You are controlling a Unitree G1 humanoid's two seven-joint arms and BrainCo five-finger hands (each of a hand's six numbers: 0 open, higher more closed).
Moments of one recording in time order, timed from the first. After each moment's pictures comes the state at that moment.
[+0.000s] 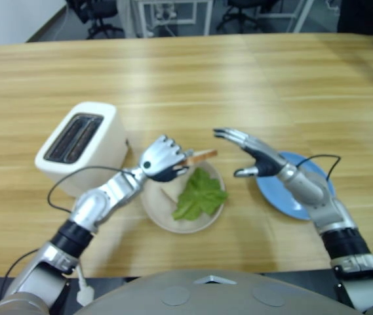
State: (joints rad) left arm -0.20 0.50 -0.45 -0.04 1.22 -0.40 0.34; right arm -0.12 -0.56 0.09 0.19 -0.34 -0.79 0.30
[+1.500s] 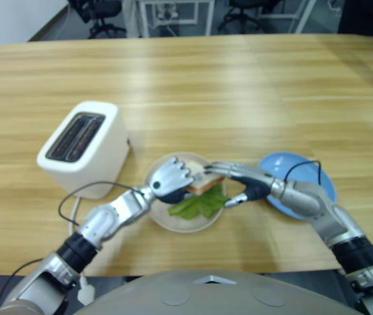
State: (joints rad) left arm -0.13 0.51 -0.59 -0.02 1.26 -0.37 0.37; right arm -0.03 -0.70 0.24 0.06 -0.42 -0.65 0.48
